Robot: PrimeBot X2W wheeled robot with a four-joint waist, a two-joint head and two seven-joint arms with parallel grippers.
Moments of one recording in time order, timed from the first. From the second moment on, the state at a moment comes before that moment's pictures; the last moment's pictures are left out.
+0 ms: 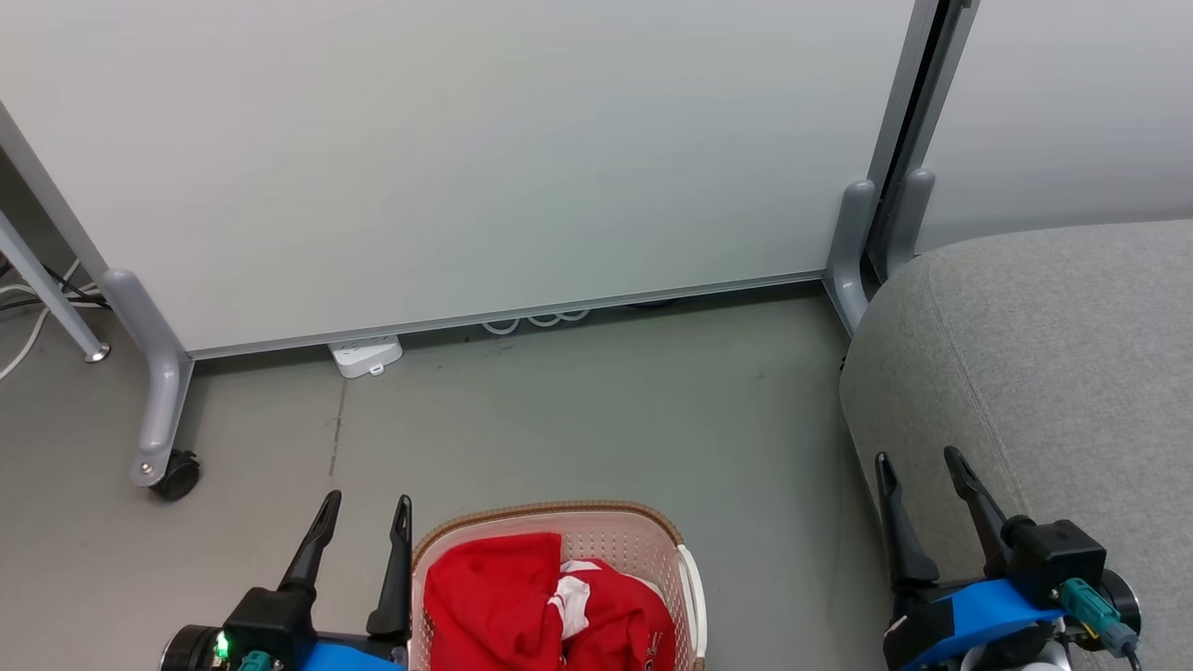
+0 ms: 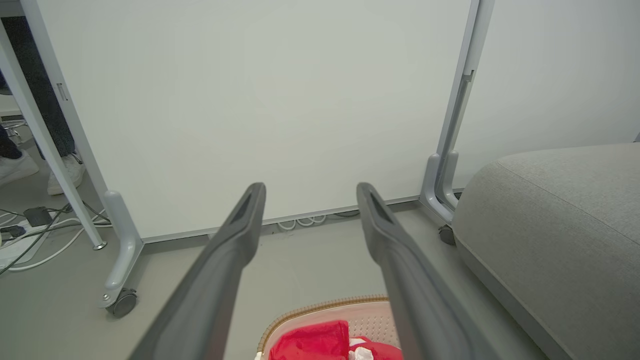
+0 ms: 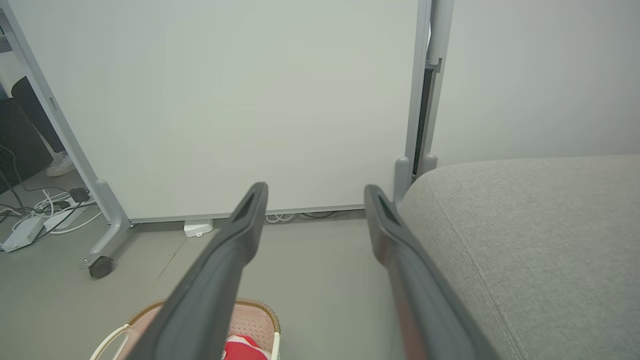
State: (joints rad) left arm -0.06 0.05 -0.12 0.25 -0.10 -0.06 -0.26; right arm -0.06 -0.05 0.00 0.22 0.06 0.13 -0.17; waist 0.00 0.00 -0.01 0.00
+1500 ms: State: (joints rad) left arm -0.59 0.12 -0.20 0.93 -0.10 -0.09 -0.18; right arm -0.39 -0.05 0.13 0.12 0.12 0.13 -0.24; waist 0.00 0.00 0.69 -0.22
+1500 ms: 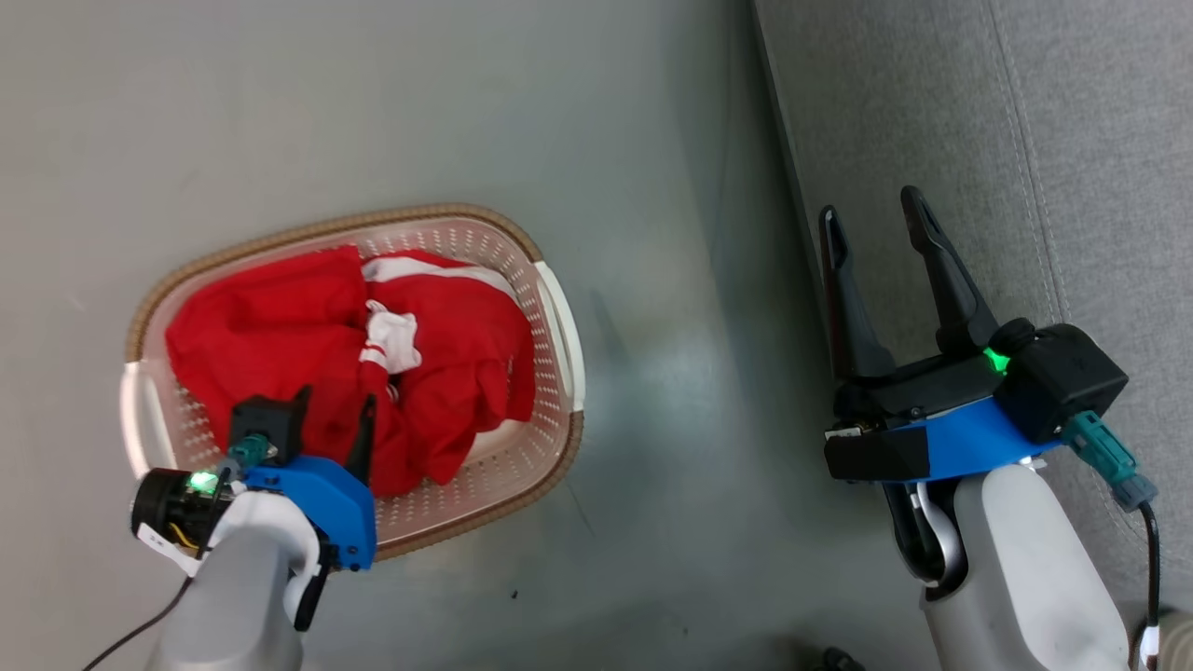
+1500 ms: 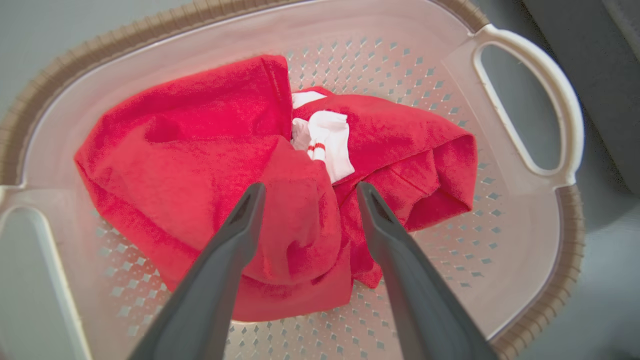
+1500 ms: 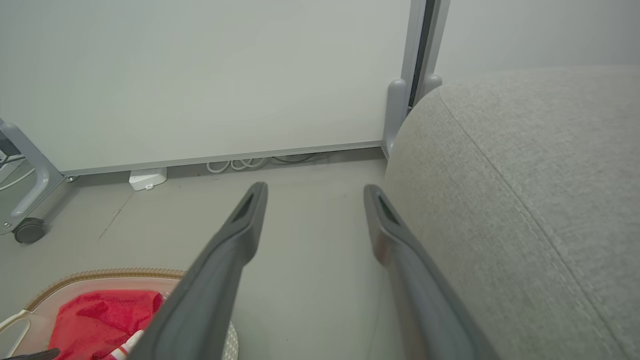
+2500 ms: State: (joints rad) left arm -0.74 0.17 -0.19 1.17 -0.14 -0.03 -0.22; right arm -0.44 -0.05 0.19 0.13 0.21 0.13 -0.26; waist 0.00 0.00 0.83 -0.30
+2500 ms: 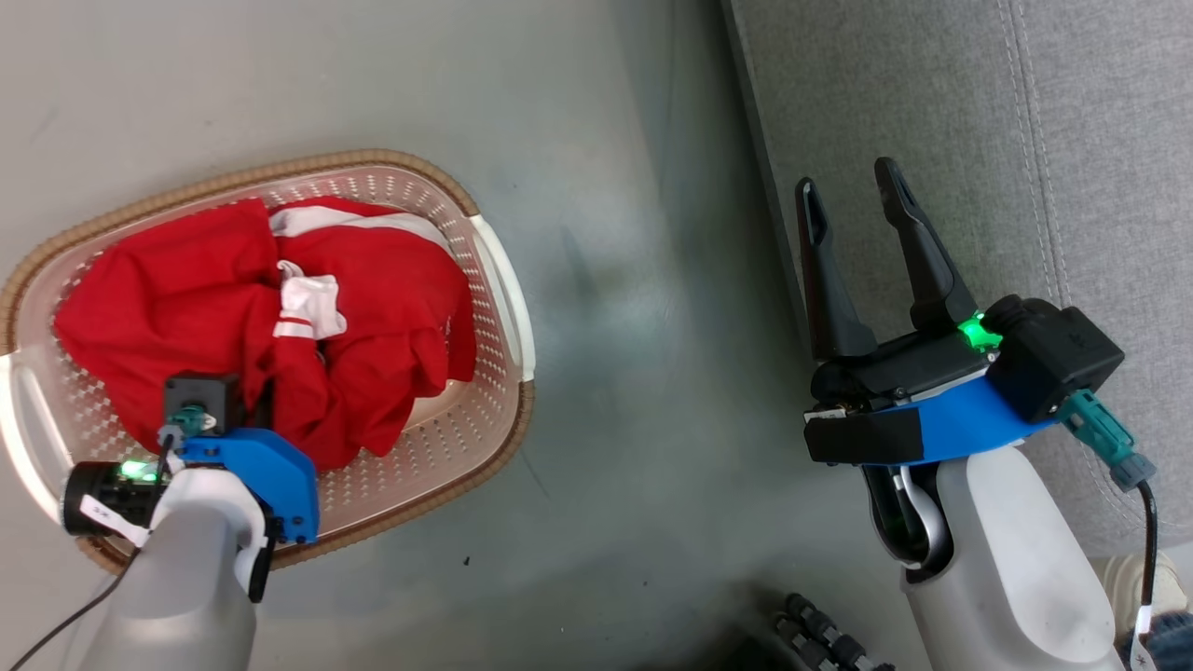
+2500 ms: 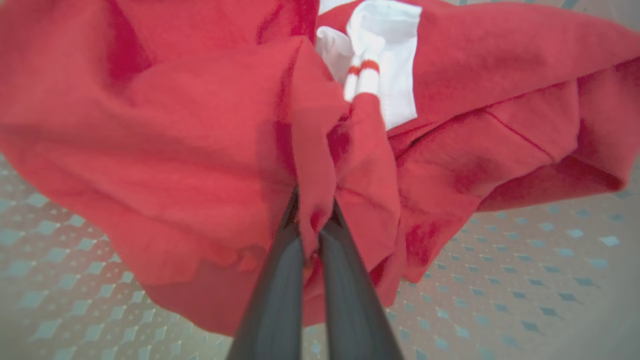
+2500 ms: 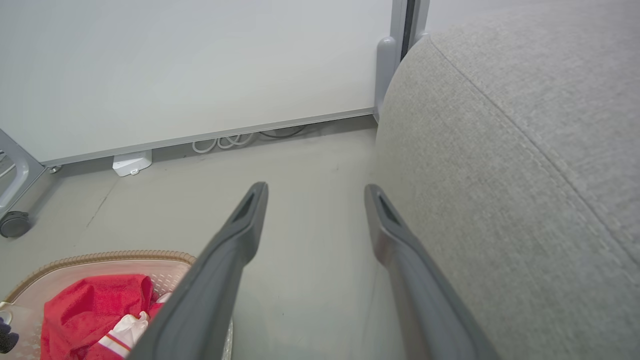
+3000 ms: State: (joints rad) left arm -0.74 0.10 -0.29 1.16 -0.11 -0.09 -0.26; right arm -0.40 -0.05 0.16 0.22 0.12 0.13 -0.26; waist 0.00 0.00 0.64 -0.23
